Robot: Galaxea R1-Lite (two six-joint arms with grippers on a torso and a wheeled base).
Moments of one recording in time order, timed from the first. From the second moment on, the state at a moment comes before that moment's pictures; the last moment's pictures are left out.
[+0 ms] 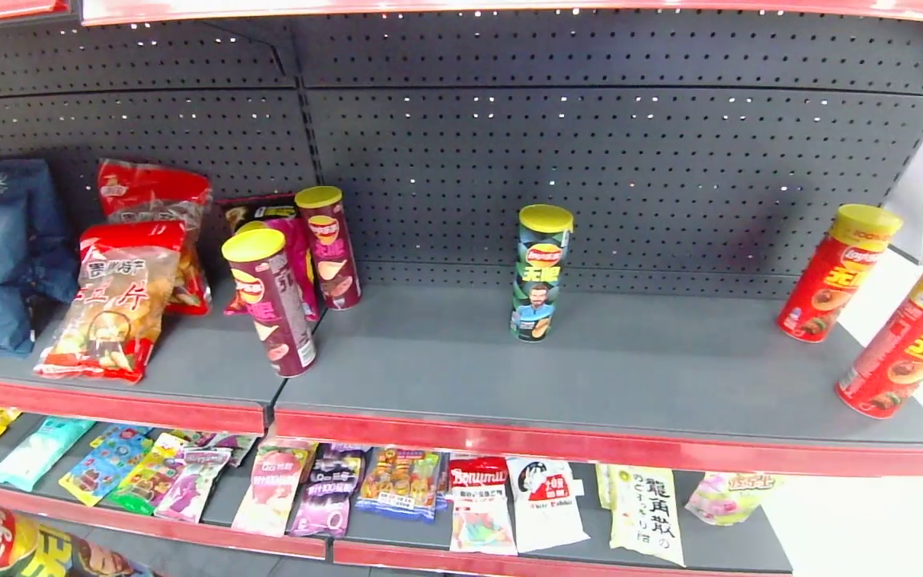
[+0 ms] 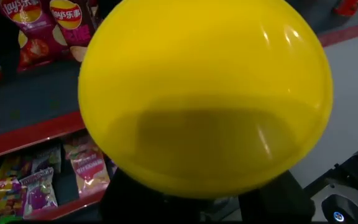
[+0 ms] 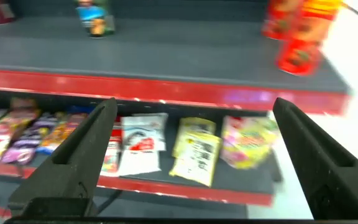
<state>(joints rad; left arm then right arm) -0.19 0.45 -0.45 0.17 -0.31 0.07 0.00 0.00 0.00 0.00 0.02 0.00</state>
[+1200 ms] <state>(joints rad) -0.19 0.35 -0.38 0.24 -0.30 0.11 0.15 0.93 -0.44 -0.24 0.22 -0.10</state>
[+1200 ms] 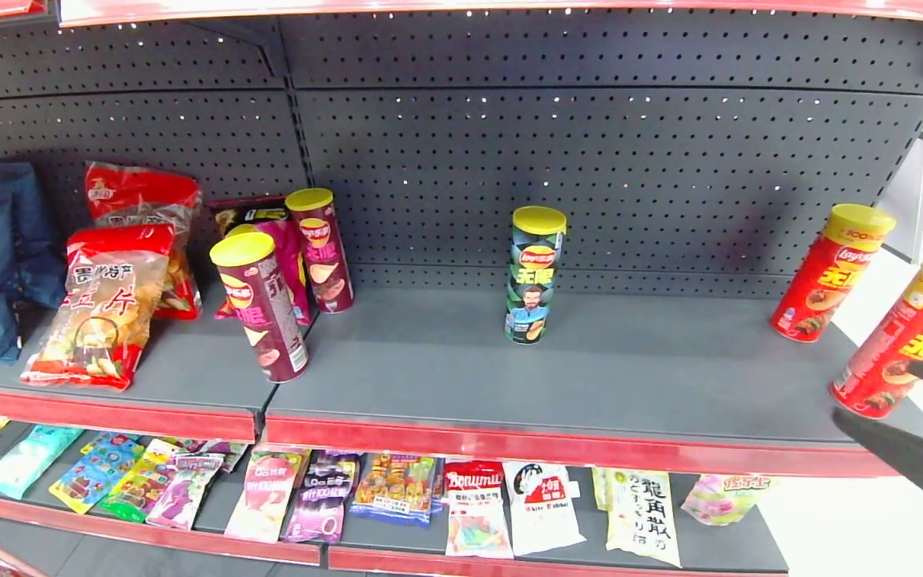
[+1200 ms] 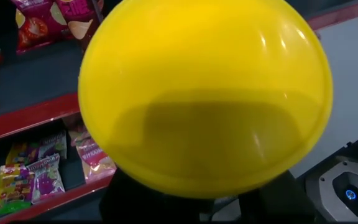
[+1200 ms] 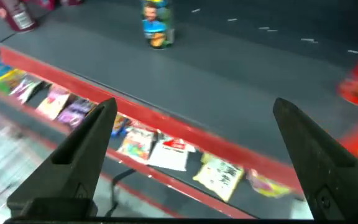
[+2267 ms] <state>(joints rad) -0.19 0.38 -0.39 0.24 -0.29 0.11 0.41 1.96 -1.06 -0.65 0.10 -0.01</state>
